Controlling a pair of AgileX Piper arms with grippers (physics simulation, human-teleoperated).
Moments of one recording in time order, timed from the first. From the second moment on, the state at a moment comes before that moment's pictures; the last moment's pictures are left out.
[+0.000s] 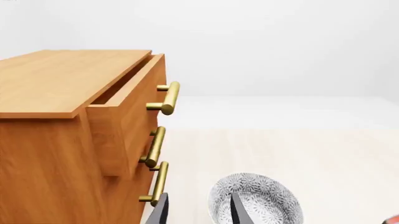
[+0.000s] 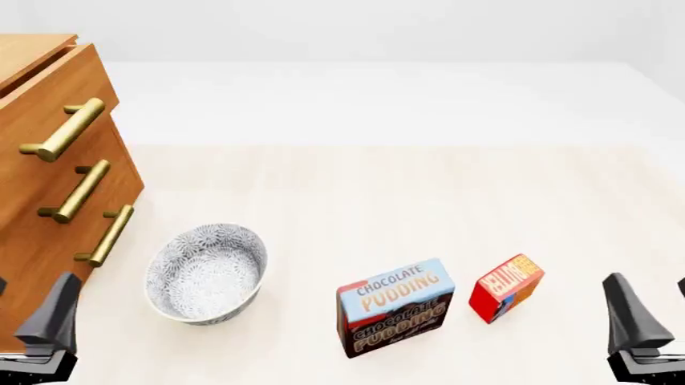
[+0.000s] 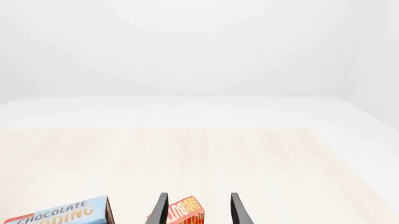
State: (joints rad) left arm 0.00 0.00 0.00 0.00 0.00; right arm 0.00 0.00 0.00 0.00 0.00
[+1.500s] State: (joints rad) left arm -0.05 0.17 -0.26 0.24 0.42; right arm 0.00 0.00 0.00 0.00 0.00
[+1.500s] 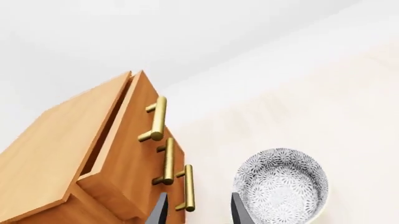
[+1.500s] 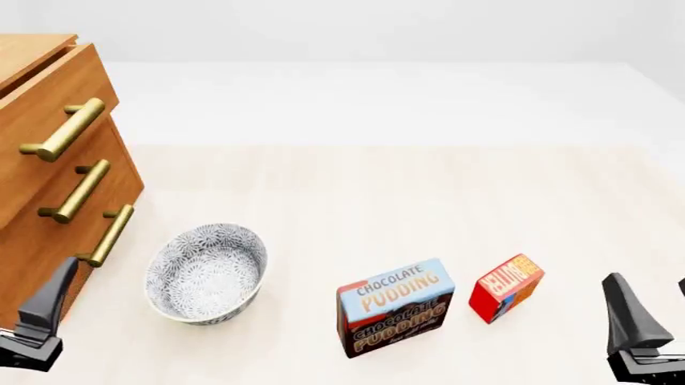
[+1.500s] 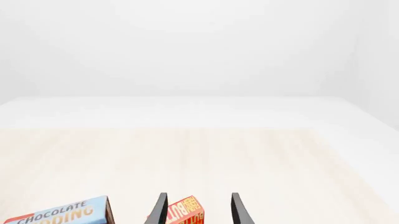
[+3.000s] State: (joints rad) left arm -0.06 0.49 -0.34 0.01 0.93; right arm 0.00 0.00 0.00 0.00 0.00
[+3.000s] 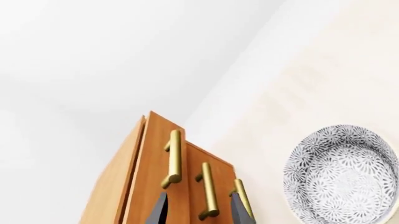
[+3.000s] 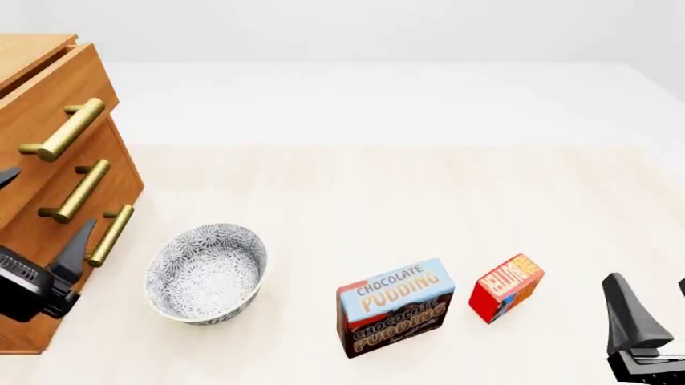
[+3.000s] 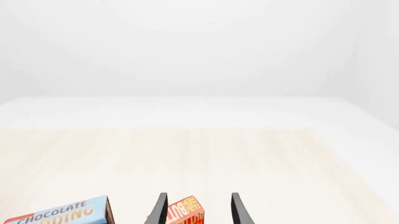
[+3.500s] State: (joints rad) left arm -0.03 0.63 -0.35 -0.14 1.05; right arm 0.00 0.00 0.00 0.00 0.00
